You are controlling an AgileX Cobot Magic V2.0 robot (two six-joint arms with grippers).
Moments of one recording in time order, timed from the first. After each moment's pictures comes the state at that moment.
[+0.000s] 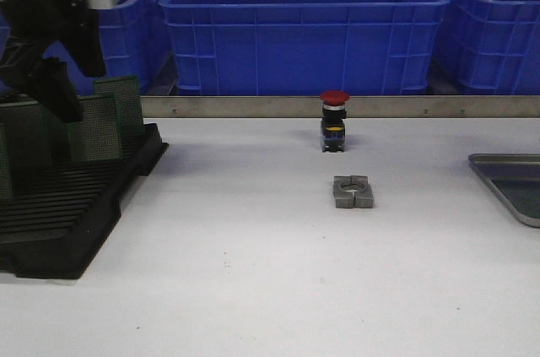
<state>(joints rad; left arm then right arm) -0.18 1.93 -1.60 -0.18 0.93 1.46 -0.34 1.95 -1.35 0.57 1.03 -0.62</state>
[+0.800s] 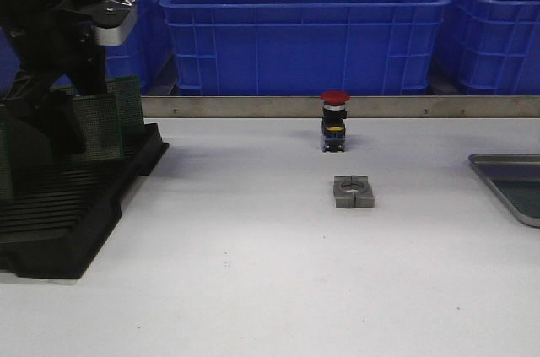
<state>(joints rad) -0.18 2.01 -1.60 -0.18 0.94 1.46 -0.34 1.95 -1.35 0.57 1.04 -0.62</state>
